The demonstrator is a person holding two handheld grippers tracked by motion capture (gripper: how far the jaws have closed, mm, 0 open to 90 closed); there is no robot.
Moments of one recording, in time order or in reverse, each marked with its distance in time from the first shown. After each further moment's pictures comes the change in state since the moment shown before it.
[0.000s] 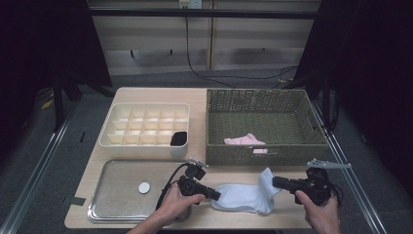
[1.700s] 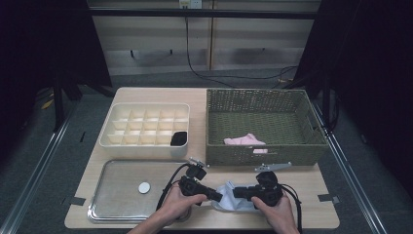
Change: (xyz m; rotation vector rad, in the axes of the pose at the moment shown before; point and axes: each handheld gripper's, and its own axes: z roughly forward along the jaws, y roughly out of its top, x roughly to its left) left arm 0.000 -0.001 0.001 0.020 -0.024 -0.017; right arm 0.043 -0.012 0.100 0.208 0.083 -0.070
